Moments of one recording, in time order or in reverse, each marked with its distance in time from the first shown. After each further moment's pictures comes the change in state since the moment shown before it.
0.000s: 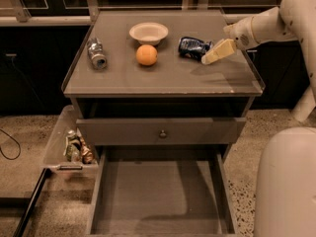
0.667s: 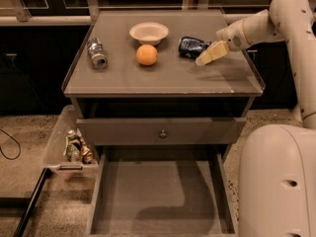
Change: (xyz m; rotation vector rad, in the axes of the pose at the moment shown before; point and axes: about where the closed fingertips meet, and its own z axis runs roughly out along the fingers) arm 0.001 0.003 0.028 -0.059 0.015 0.025
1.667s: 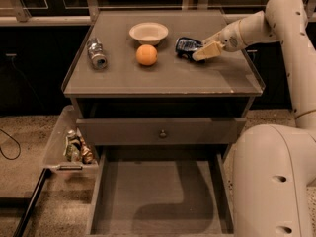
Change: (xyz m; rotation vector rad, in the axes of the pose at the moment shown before) arm -0.003 0.004 0.011 -0.032 -0.012 0.014
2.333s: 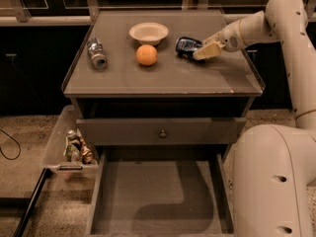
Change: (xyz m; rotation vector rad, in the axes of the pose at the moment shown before) arm 0.000 0.000 0.000 0.000 0.000 -0.001
